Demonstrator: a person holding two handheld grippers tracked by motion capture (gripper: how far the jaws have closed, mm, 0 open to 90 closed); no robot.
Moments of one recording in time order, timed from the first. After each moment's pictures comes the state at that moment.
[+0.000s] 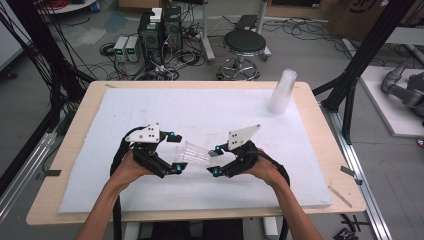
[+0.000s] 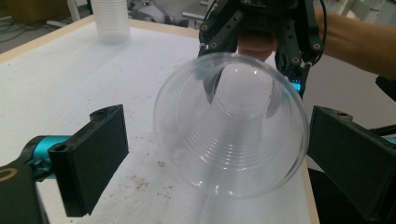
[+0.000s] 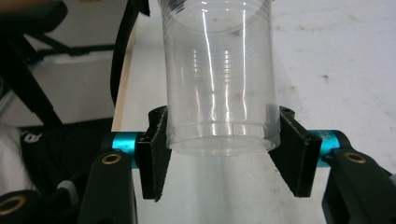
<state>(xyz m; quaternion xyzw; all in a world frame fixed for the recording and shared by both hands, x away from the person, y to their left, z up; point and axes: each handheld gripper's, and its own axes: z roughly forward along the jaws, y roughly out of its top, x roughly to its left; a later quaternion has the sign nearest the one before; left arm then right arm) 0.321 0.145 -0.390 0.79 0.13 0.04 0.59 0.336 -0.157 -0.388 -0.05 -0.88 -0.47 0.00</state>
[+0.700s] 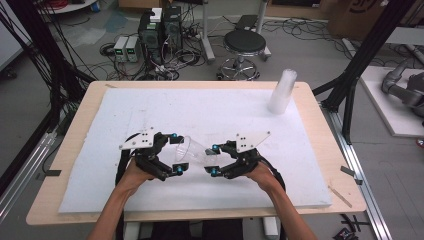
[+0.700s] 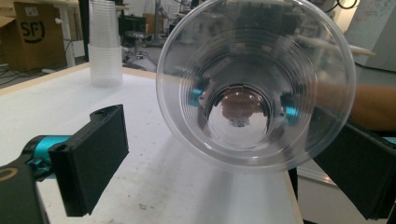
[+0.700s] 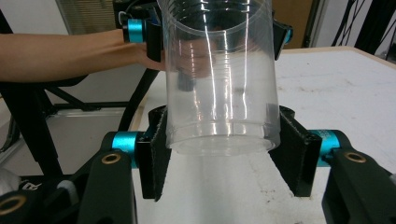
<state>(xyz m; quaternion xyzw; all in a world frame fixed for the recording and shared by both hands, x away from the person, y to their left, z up) 0.318 0.143 -0.412 0.72 0.13 0.03 0.68 0.331 -0.163 -0.405 -0.03 -0.80 -0.59 0.01</state>
